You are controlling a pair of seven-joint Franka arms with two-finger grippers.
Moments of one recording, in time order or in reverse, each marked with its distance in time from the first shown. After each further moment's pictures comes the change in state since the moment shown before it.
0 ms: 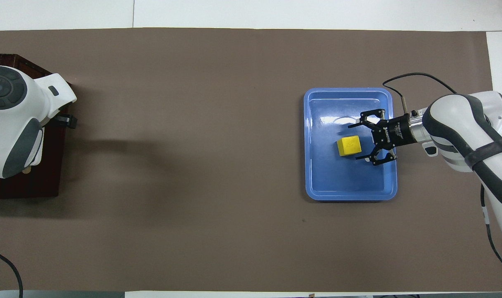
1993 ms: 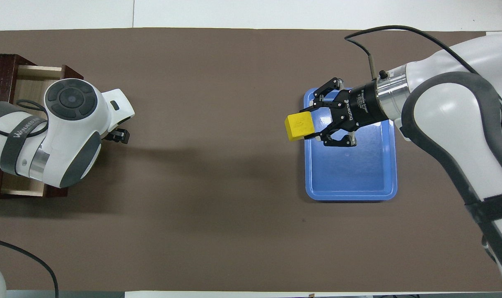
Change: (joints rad) left arm -0.208 -0.014 -0.007 -0.036 -0.120 -0.092 -0.061; right arm 0.271 -0.189 0.016 0.255 0.002 -0.137 0.565
